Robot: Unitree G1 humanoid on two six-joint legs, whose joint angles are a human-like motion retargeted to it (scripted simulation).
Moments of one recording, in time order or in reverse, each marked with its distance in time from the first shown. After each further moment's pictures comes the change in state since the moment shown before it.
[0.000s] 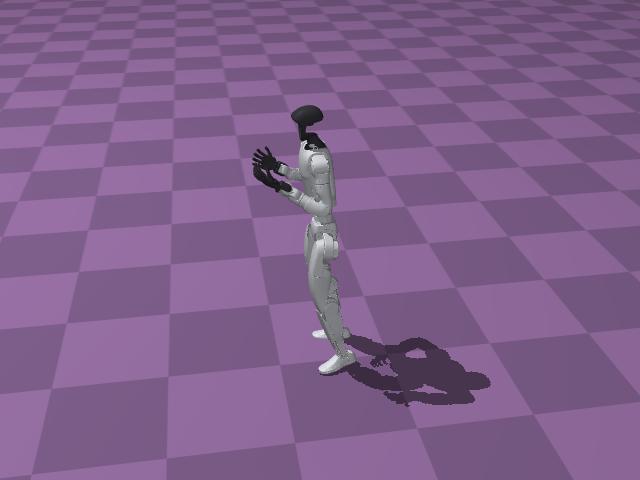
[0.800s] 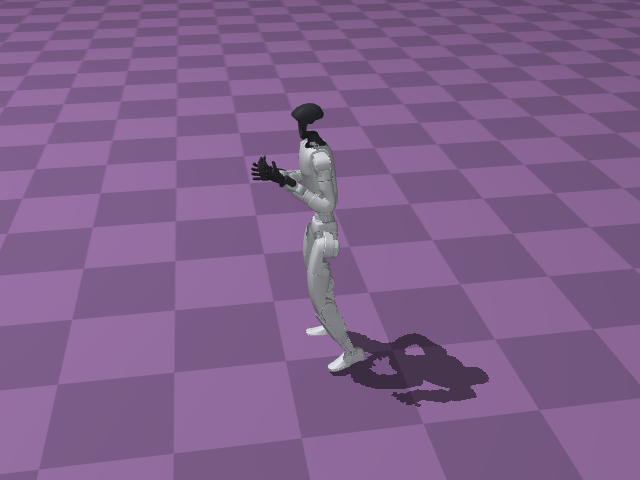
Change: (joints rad) left arm 0.010 -0.005 0.093 -0.101 0.003 0.049 0.016; right arm -0.005 -0.057 0.067 0.100 0.103 0.126 0.073; waist 0.047 0.024 0.036; left_leg -0.020 0.057 -0.030 0.252 -0.150 0.028; right_leg -0.032 -0.013 0.149 0.025 -0.094 -0.005
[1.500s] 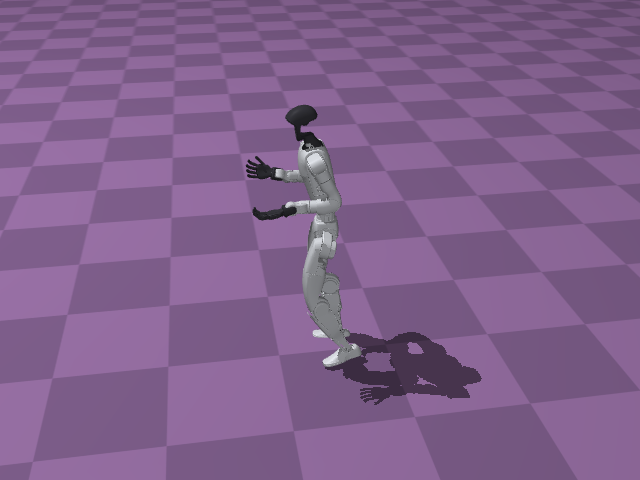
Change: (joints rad) left arm 0.247 -0.152 0.026 0.356 -0.681 -0.046 -0.063; right arm -0.133 -0.021 -0.019 0.067 0.192 -0.090 -0.113; waist 0.029 0.020 0.101; left_leg -0.045 0.008 0.027 0.113 -0.065 0.041; right_leg 0.030 0.104 -0.009 -0.005 -0.049 -0.056
